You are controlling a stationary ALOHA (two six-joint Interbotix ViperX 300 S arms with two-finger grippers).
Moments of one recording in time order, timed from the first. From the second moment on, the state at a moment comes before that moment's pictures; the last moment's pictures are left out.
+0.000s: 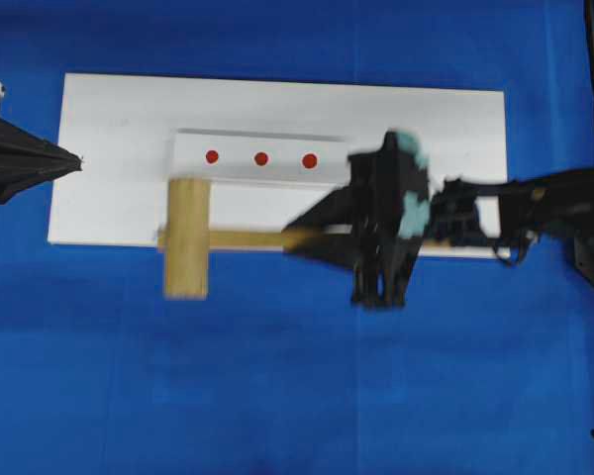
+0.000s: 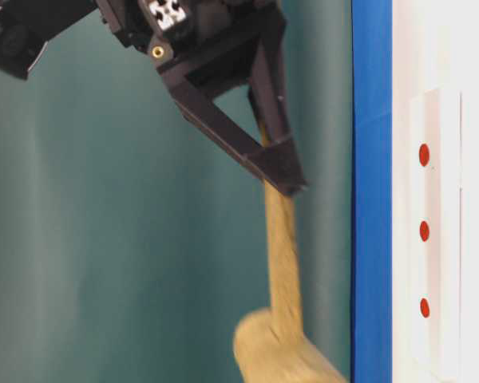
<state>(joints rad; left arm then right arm) 0.00 -0.96 1.21 -0.01 -0.28 -0.01 0.08 -0.15 0.76 0.31 -0.28 0.00</state>
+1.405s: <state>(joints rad) 0.00 -0.96 1.21 -0.01 -0.30 -0.09 -0.03 -0.22 0.82 0.31 -0.56 -1.14</state>
